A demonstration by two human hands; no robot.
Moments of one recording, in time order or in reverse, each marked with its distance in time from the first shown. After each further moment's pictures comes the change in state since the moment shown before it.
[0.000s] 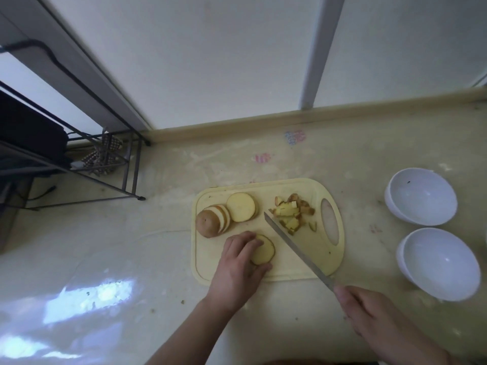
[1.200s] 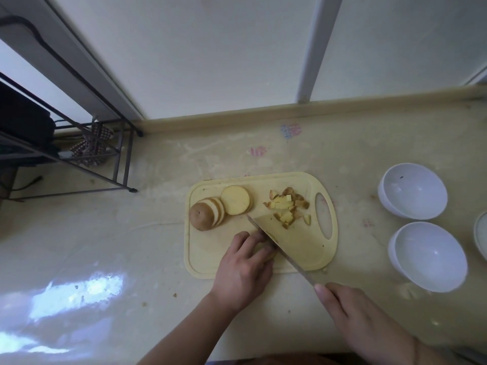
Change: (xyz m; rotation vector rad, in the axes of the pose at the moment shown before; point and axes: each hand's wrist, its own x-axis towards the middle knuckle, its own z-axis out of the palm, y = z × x) left_hand -0.002 0.018 0.012 0.091 0.004 0.167; right_hand 0.000 -0.009 0.015 -0.190 -0.004 -0.095
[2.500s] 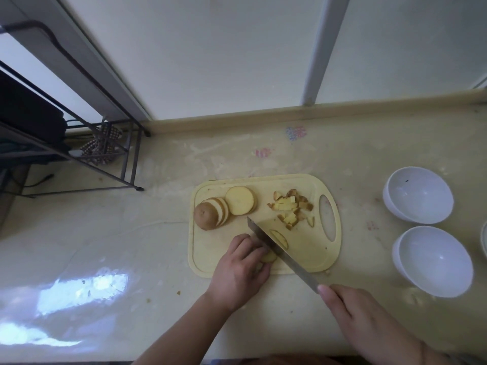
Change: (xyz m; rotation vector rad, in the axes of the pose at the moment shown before) left_hand -0.006 -0.010 -0.004 -0.058 0.040 -0.016; right_hand 0.000 0.005 0.000 0.027 0.065 -0.076
